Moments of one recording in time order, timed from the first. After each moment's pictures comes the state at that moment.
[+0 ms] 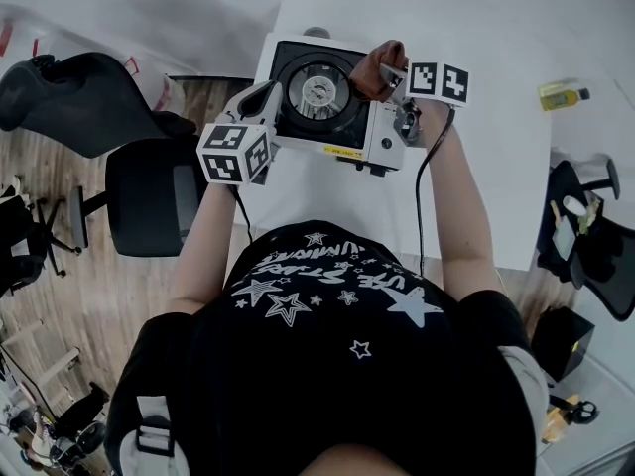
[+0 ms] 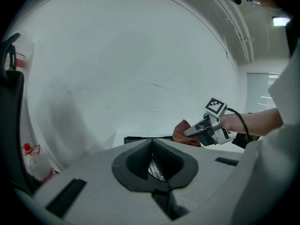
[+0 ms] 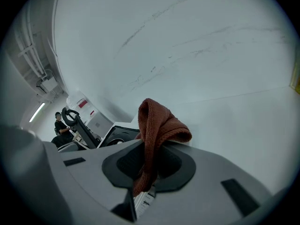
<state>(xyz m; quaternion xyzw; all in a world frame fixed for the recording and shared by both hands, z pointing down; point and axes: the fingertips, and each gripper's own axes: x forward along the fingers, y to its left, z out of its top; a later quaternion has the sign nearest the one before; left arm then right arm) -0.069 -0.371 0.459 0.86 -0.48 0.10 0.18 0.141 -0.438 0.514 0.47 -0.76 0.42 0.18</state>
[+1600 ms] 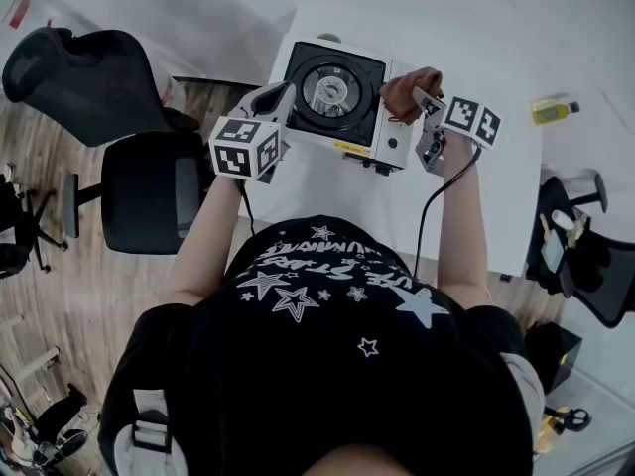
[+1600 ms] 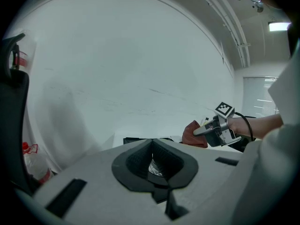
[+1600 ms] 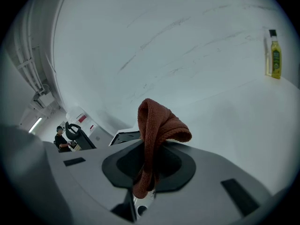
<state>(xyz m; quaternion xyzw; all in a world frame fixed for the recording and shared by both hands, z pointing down) -0.080 -0.345 0.446 0.87 -0.46 0.08 0.17 0.182 -0.385 0.485 0.51 -0.74 0.43 0.10</state>
